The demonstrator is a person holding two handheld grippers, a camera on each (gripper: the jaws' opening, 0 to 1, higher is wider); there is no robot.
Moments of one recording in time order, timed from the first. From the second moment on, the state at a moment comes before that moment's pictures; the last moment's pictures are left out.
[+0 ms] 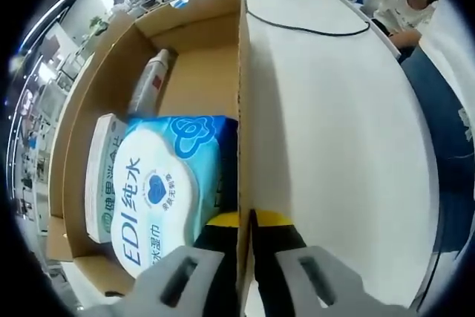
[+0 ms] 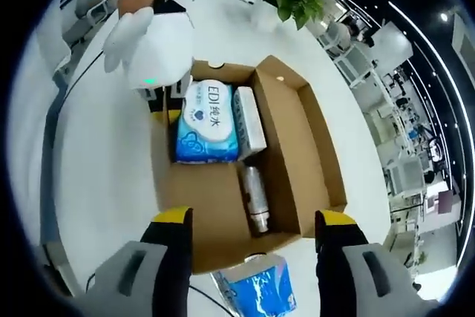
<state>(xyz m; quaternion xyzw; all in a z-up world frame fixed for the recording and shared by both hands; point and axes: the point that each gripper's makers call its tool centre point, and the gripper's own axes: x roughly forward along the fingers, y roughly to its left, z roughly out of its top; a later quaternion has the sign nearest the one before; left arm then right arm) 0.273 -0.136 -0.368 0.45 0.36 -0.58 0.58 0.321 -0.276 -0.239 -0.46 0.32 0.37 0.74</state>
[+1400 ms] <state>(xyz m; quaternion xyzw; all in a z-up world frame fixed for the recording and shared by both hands) 0.273 -0.136 -0.368 0.45 0.35 -0.58 0.58 0.363 -0.280 -0.334 -0.44 0.39 0.38 0.72</state>
